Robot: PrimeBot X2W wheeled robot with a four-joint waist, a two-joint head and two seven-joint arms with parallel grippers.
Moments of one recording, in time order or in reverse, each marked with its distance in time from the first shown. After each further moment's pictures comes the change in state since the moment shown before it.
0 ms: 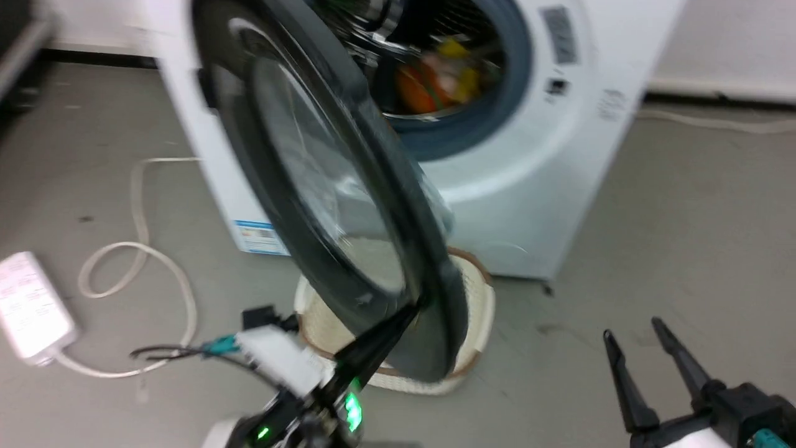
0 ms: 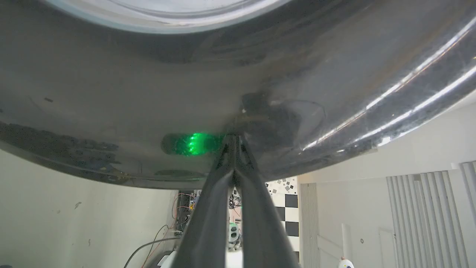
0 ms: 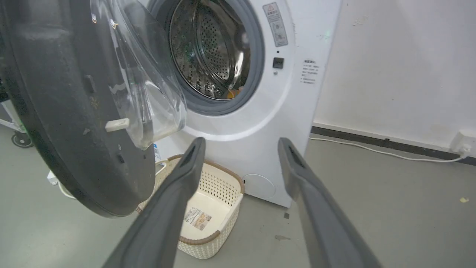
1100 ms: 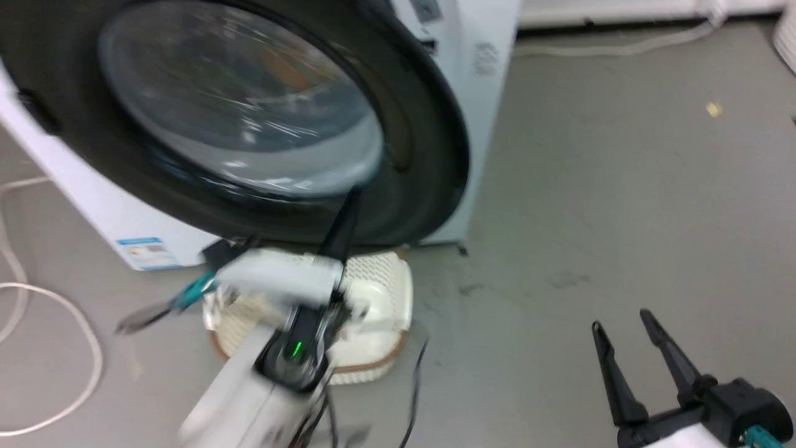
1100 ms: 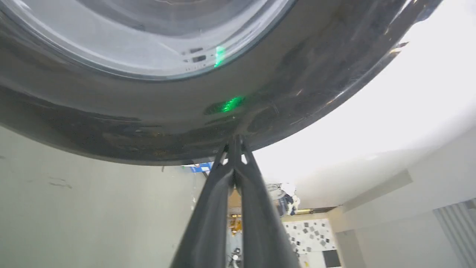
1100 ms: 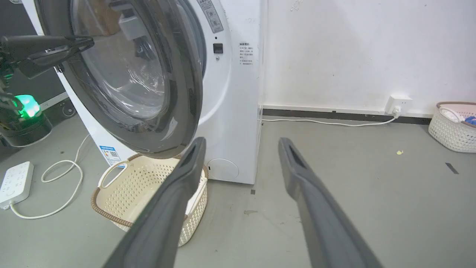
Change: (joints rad) left arm -0.435 0.055 -0.262 0.385 -0.079 -0.171 -0.714; right arm -0.041 0.006 0.030 0.025 0.032 0.000 -0.033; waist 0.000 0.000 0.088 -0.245
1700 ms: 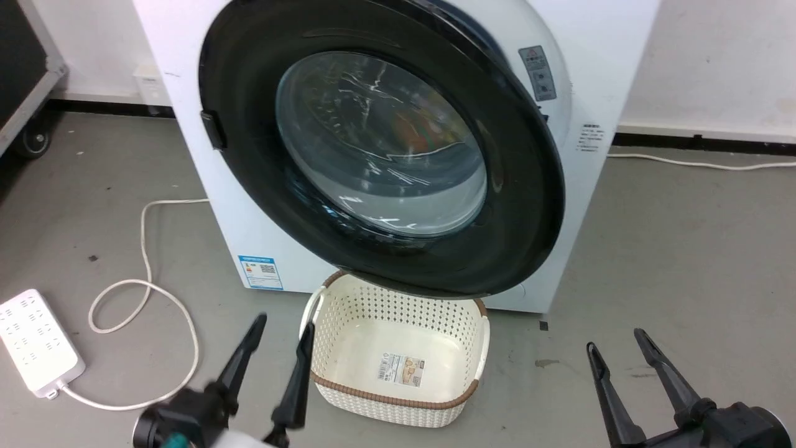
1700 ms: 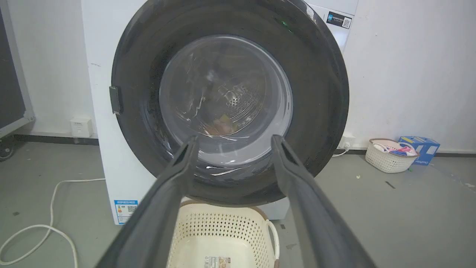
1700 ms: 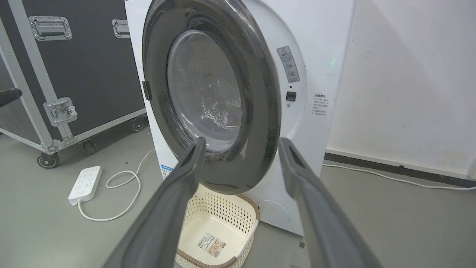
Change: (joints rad) left arm 0.584 0.148 0.207 -0.455 1.338 0.091 -0.070; right arm 0.083 -0.003 0.019 -0.069 0.001 0.000 -0.004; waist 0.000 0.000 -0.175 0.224
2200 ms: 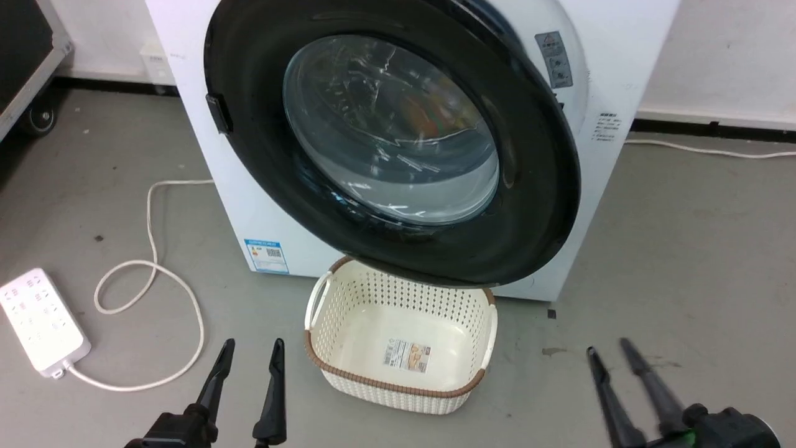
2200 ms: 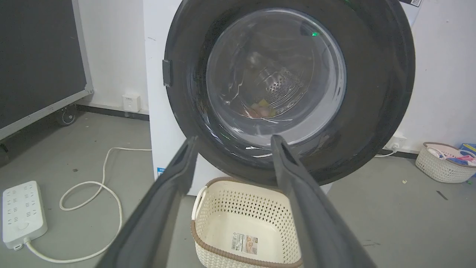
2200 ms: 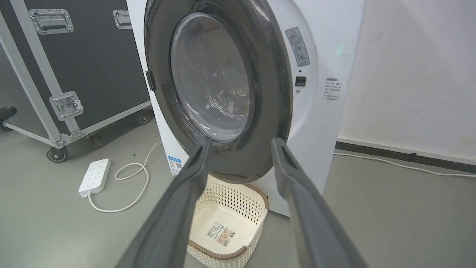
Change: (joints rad) left arm 0.108 -0.149 0.170 0.007 0.186 0.009 0.000; right arm 0.015 0.005 0.023 0.000 0.012 0.000 0.002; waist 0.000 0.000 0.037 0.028
